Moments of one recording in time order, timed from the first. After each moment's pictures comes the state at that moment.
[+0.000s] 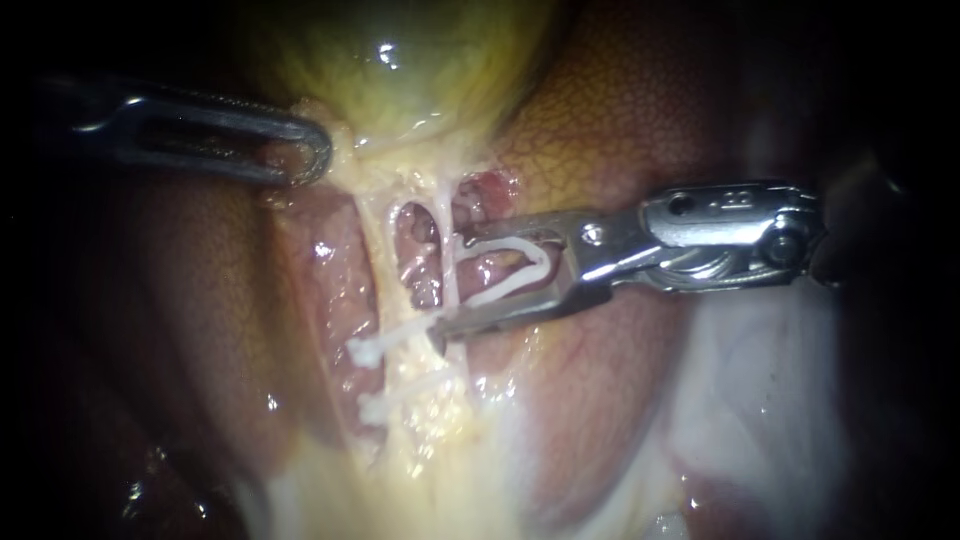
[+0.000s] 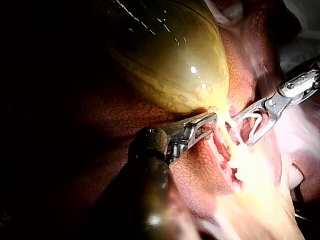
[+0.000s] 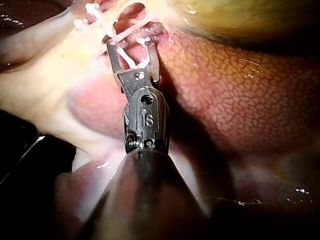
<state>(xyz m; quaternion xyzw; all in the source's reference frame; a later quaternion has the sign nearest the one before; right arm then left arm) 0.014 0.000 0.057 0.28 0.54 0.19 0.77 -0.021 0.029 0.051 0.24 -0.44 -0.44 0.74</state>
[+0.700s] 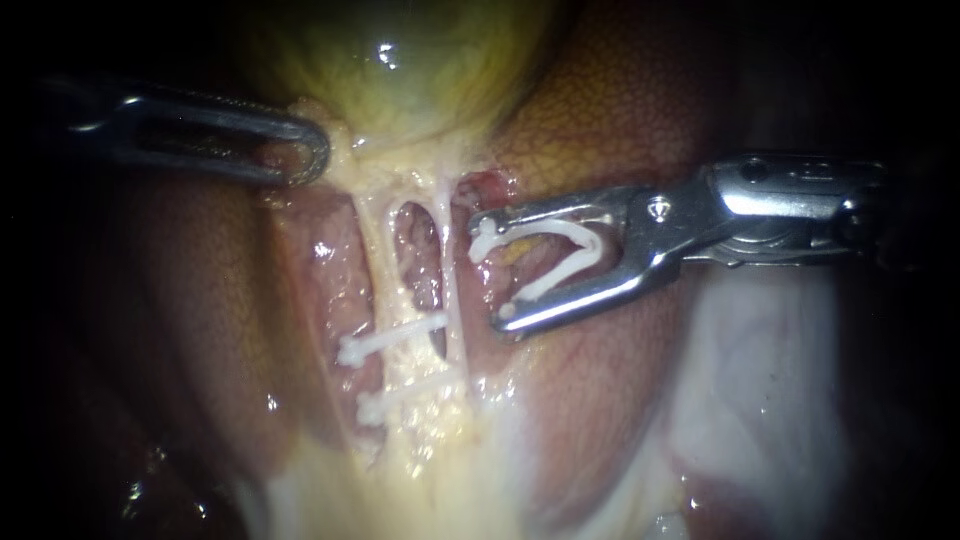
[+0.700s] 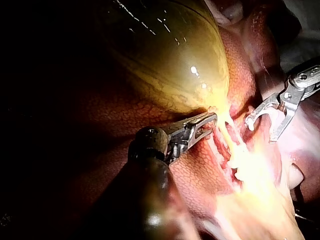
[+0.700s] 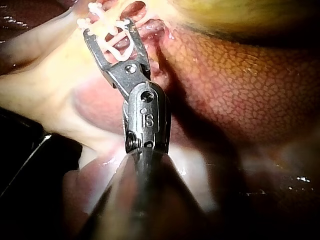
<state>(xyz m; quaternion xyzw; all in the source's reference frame) 0.014 0.001 0.054 0.35 0.62 0.14 0.69 -0.021 0.028 0.051 0.24 -0.44 -0.44 0.74</state>
